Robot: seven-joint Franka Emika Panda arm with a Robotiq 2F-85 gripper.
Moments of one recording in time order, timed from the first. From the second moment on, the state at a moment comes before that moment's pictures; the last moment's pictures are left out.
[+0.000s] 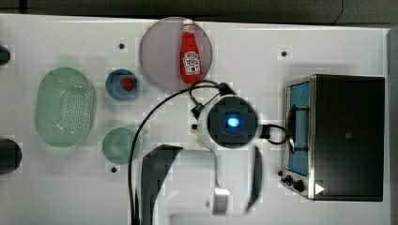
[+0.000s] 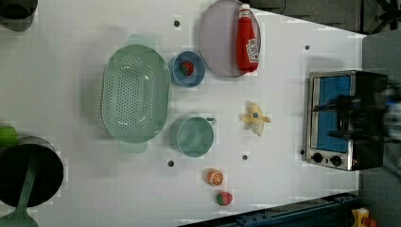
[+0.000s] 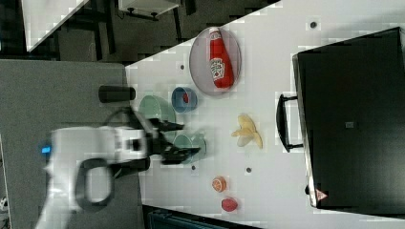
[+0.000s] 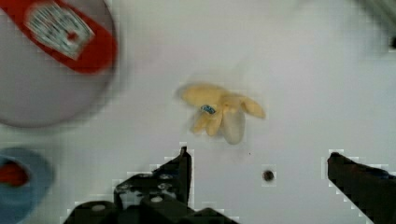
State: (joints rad) arm 0.00 -0.11 -0.04 -2.30 -0.01 0.55 0.00
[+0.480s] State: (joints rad) arm 0.01 0.06 -0.05 -2.47 -0.02 0.84 -0.02
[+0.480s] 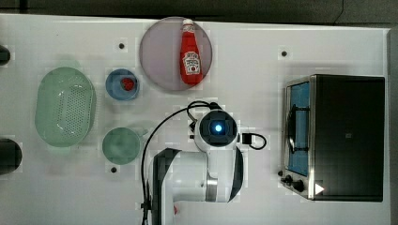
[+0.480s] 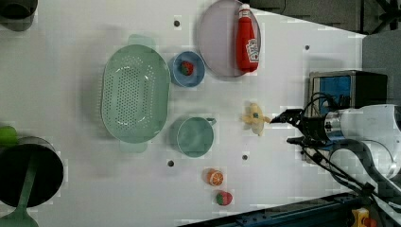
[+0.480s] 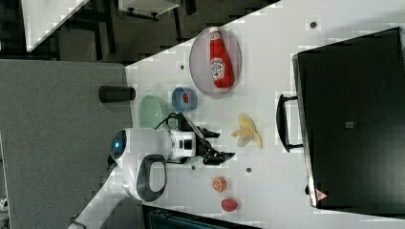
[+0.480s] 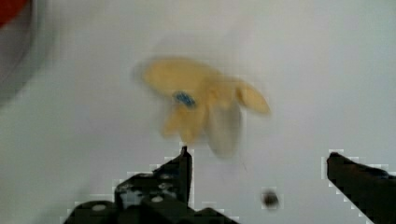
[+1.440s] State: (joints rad) arm 0.00 0.39 -0.06 -2.49 -0.01 1.26 -0.03
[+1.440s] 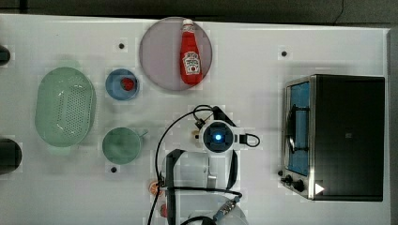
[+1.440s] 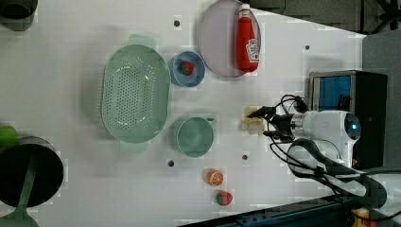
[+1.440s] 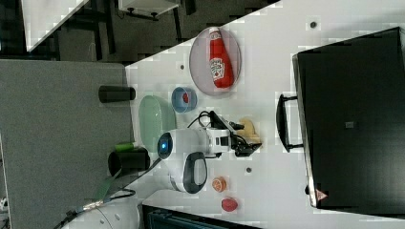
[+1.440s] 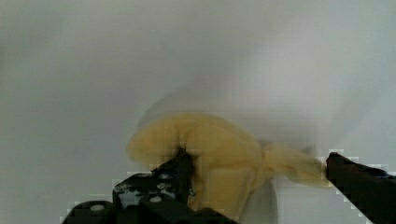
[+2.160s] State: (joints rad) arm 0.01 0.36 -0.05 -2.47 -0.01 1.28 -0.04
